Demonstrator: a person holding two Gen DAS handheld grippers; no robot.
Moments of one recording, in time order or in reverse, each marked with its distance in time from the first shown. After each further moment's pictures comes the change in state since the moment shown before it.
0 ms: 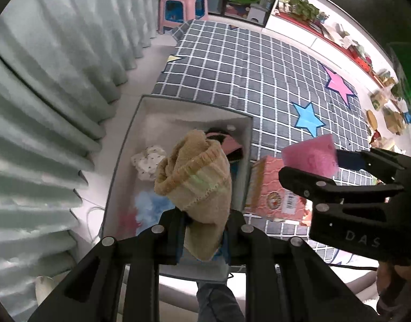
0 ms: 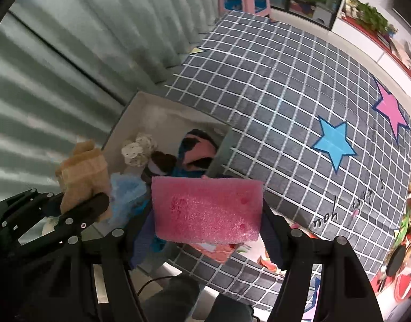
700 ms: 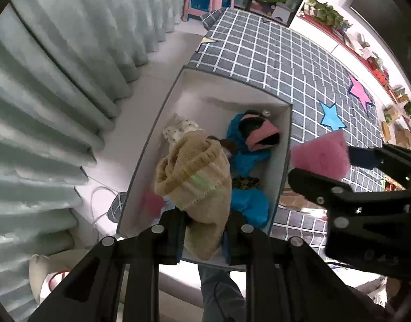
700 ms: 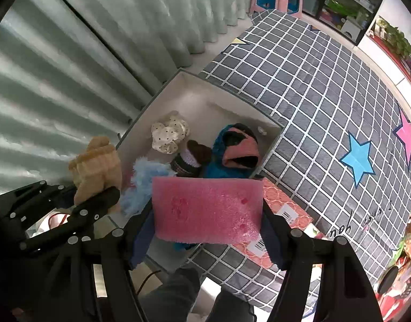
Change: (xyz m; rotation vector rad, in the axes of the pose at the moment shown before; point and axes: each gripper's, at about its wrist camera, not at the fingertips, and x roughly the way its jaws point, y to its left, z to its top) left arm 0.017 0.050 -0.024 -0.102 0.052 0.035; right arm 0.022 0.061 0.001 -0.135 0.051 0.010
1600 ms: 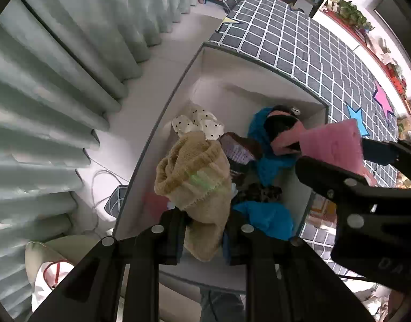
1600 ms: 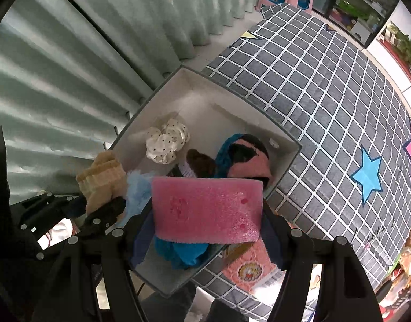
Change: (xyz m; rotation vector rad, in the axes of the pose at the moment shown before) left arm 0.052 0.011 0.022 -0.073 0.090 0.040; right arm 0.042 0.001 0.037 -0.033 0.052 -0.012
